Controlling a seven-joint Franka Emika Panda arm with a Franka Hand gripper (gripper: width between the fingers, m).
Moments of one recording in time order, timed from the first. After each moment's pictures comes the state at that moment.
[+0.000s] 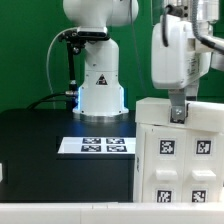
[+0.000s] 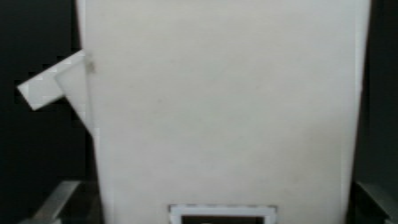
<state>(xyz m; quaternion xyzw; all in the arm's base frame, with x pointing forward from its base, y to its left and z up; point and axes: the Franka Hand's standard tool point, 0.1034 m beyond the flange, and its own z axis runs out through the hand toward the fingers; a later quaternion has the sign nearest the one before) 0.630 0.084 0.150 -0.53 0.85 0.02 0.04</state>
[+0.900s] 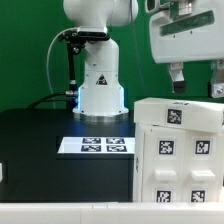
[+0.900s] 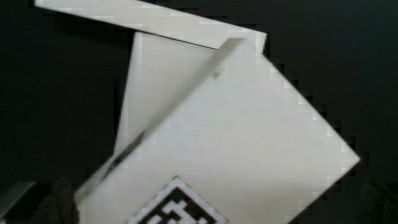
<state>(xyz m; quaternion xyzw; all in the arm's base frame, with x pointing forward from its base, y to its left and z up) 0.636 0.094 0.178 -0.82 0.57 -0.01 0.07</state>
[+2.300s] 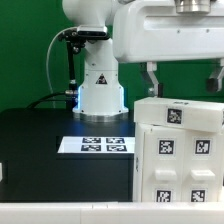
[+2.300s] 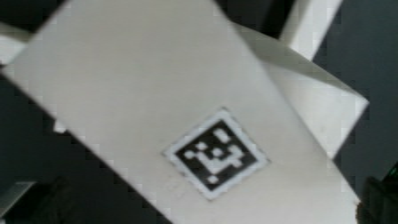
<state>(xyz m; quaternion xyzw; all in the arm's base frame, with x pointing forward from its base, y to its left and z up) 0.634 0.073 0.177 -0.97 -0.22 -0.05 0.01</state>
